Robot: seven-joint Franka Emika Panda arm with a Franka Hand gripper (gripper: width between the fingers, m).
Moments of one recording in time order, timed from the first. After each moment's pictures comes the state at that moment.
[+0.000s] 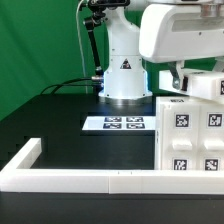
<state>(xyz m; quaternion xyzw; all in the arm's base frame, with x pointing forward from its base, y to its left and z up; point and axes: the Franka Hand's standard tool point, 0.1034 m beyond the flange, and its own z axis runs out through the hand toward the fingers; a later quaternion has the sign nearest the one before) 0.616 0.083 0.155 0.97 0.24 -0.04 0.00</state>
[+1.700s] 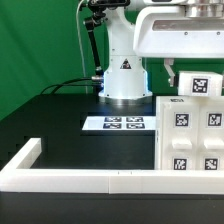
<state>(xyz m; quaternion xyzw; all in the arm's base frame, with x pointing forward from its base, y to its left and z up) 0.611 0.084 0.154 0.99 -0.13 0.00 0.00</state>
